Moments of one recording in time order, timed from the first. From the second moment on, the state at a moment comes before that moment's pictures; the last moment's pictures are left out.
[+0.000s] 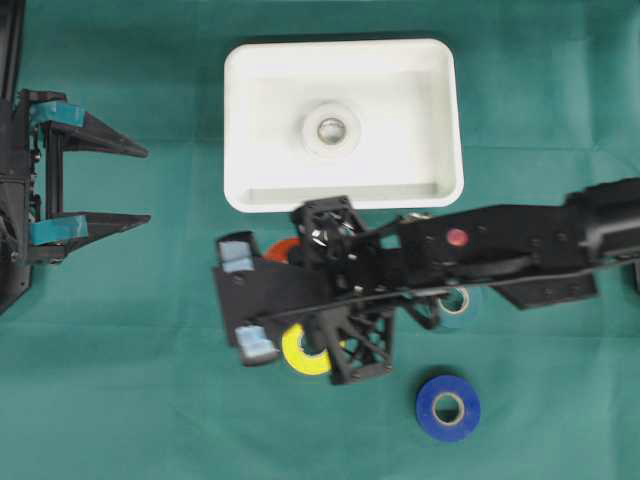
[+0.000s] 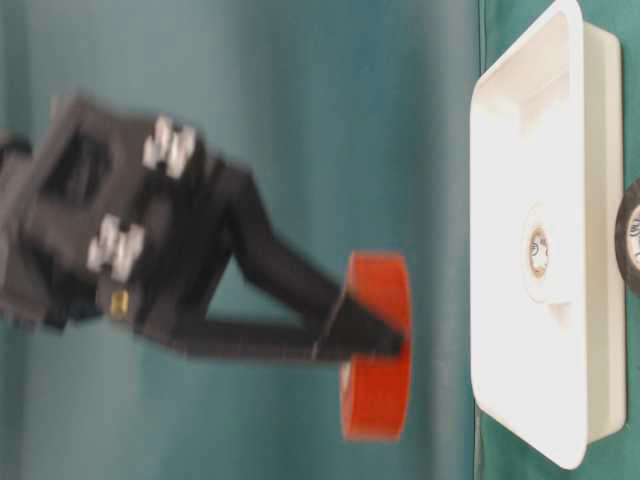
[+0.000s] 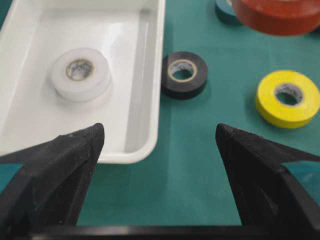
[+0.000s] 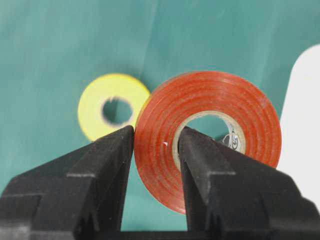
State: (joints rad) left arm 0.11 -0.90 1.10 0.00 0.22 0.07; right arm 0.16 0.18 -0.07 -0.02 0.97 0.09
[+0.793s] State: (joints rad) left arm 0.11 -0.90 1.10 0.00 0.22 0.07; right arm 0.17 -0.20 0.40 -0.02 0.84 0.10
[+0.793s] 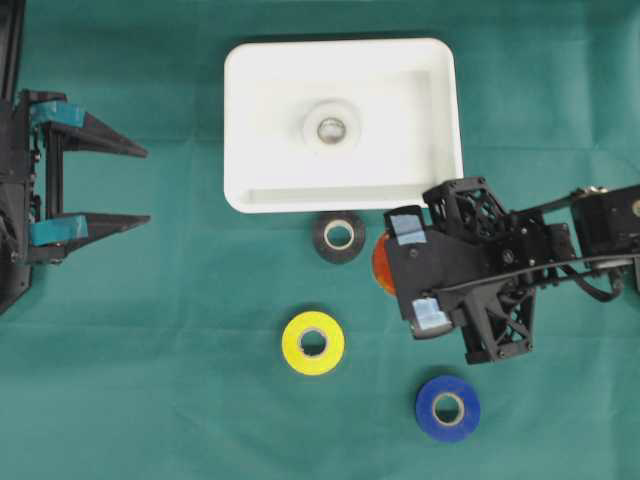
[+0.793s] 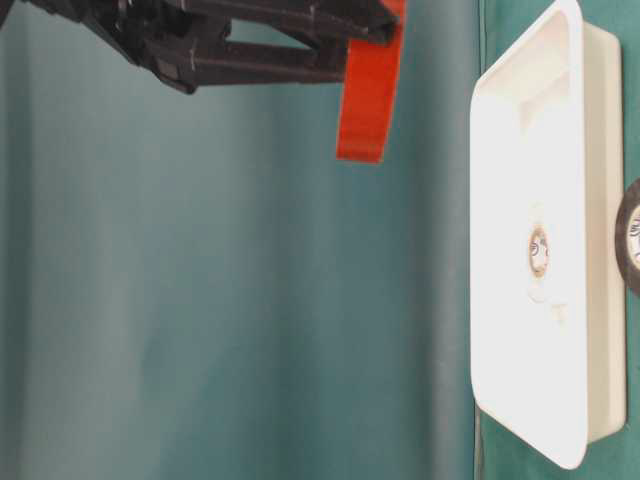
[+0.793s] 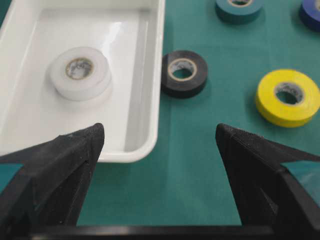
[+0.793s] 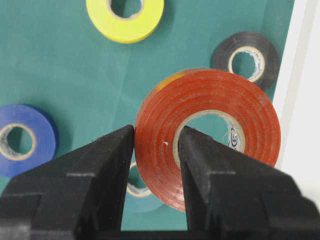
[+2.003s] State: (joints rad) left arm 0.11 -0.90 1.10 0.00 0.22 0.07; right arm -0.27 -0.18 0.40 -0.06 0.76 0.10
